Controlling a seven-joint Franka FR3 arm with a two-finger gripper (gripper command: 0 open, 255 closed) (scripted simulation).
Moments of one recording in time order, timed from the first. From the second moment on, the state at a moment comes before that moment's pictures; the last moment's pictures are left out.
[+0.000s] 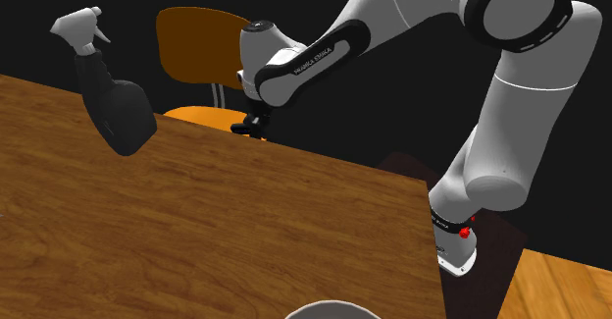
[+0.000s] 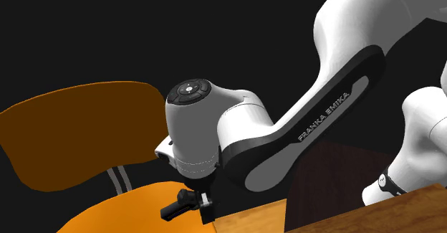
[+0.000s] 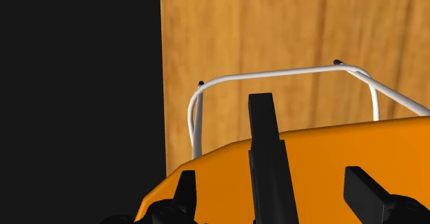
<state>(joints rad) 0.29 0.29 0.15 -2.07 -0.11 2.36 -0.13</state>
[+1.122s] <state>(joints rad) 0.28 0.25 0.16 -2.04 -0.10 2.29 -0.14</state>
